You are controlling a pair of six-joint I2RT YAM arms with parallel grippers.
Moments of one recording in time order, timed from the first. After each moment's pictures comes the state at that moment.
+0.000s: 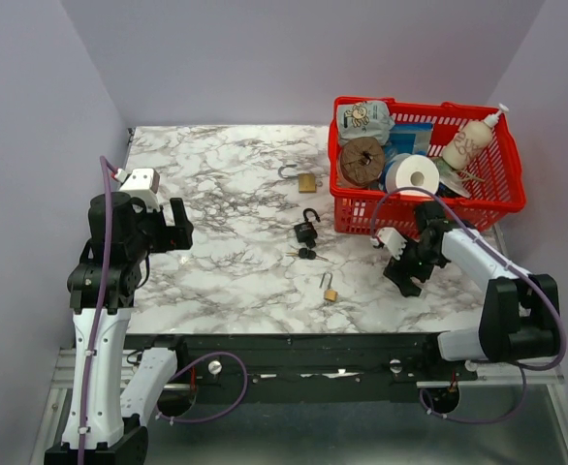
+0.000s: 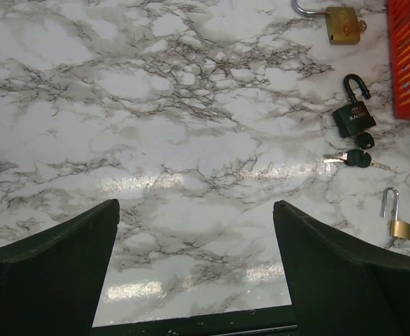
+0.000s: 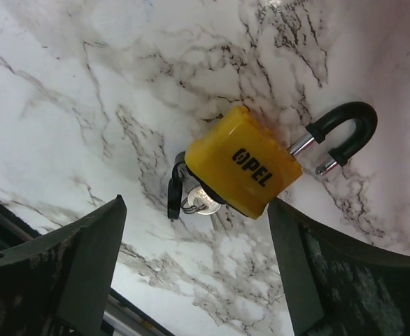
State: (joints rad) left arm -0.01 0.77 1.13 -0.89 0.13 -0.10; right arm 0.09 1.37 0.78 -0.83 -0.23 -0.96
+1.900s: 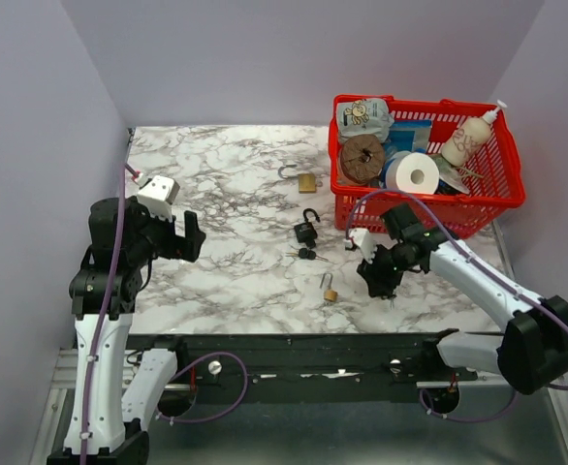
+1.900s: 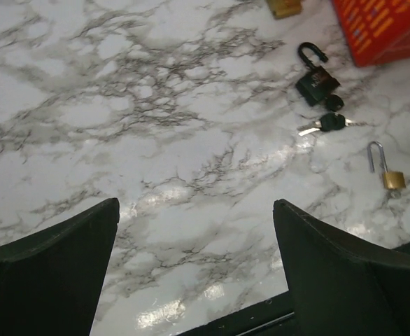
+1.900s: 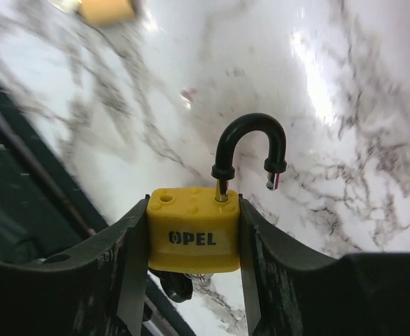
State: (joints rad) left arm -0.01 0.75 1.10 -0.85 0.30 0.06; right arm 0.42 1.26 0.77 -0.82 -0.34 -0.64
